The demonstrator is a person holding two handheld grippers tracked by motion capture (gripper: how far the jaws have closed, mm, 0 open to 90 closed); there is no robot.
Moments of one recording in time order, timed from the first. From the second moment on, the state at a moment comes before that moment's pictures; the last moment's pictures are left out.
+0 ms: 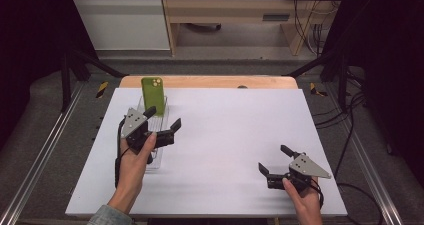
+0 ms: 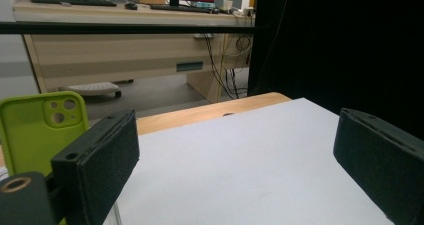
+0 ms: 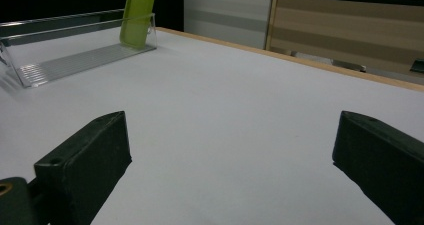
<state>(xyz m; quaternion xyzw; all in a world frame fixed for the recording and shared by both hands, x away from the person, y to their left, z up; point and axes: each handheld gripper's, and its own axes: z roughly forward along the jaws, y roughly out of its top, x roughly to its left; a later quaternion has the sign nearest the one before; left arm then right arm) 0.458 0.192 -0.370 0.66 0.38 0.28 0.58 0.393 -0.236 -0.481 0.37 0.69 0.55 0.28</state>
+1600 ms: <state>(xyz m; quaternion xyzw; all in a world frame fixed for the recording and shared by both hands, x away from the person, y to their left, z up) 0.422 0.272 -0.360 0.63 0.38 0.32 0.59 0.392 -0.234 -0.483 0.37 0.69 0.55 0.28</state>
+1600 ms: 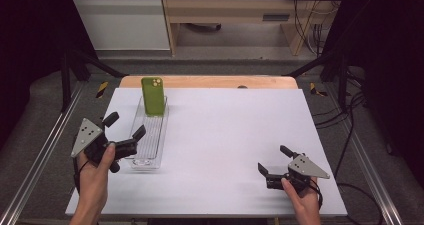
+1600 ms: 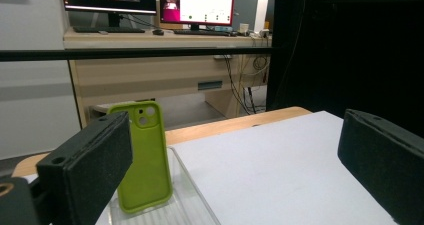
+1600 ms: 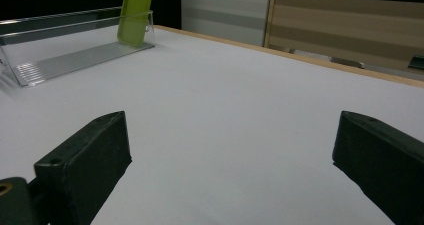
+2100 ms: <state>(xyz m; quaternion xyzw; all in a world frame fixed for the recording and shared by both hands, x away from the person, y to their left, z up) 0.414 0.288 -0.367 0.63 0.38 0.34 0.59 0.392 -0.234 -0.483 0.37 0.69 0.55 0.28</state>
